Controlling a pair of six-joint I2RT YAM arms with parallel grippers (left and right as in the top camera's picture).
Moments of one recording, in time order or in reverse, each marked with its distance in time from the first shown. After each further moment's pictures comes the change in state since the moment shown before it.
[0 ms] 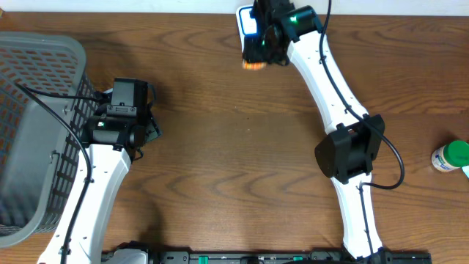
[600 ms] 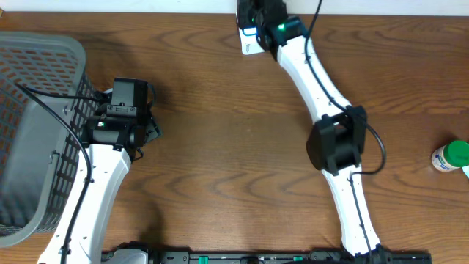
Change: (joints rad) left arm 0.000 0.000 0.000 -0.001 0.000 0.000; right arm 0.001 0.169 -0.002 0.694 0.229 -0.068
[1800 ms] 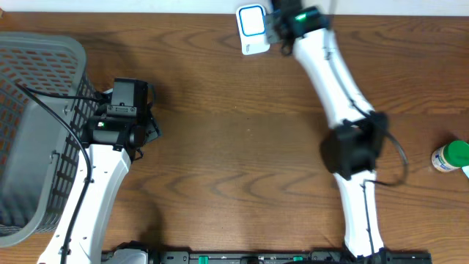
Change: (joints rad) left arm 0.000 0.000 0.000 0.002 0.000 0.000; right arm -0.074 -0.188 0.000 -0.563 0.155 -0.131
